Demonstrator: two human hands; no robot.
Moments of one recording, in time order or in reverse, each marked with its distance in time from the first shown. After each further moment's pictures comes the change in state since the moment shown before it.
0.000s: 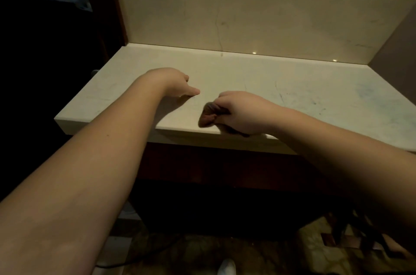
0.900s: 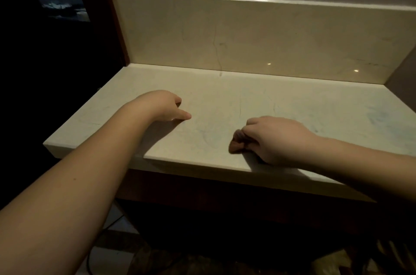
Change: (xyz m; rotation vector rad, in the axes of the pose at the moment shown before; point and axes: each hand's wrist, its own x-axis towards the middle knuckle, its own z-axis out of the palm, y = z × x) left_hand -0.001 0.017 -0.007 -0.013 0.002 -0.122; right_hand -0.034 0.065 -0.026 -0.263 -0.071 0.008
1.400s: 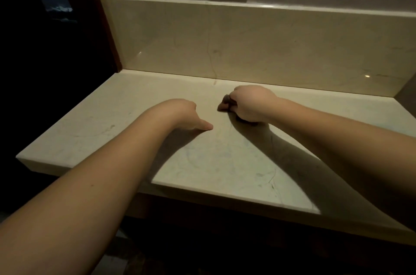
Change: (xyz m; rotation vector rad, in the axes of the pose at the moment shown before) left_hand 0.030 0.067 0.002 0.040 -0.045 -0.020; right_hand 0.120 0.073 -0.004 -0.066 0.045 0.158
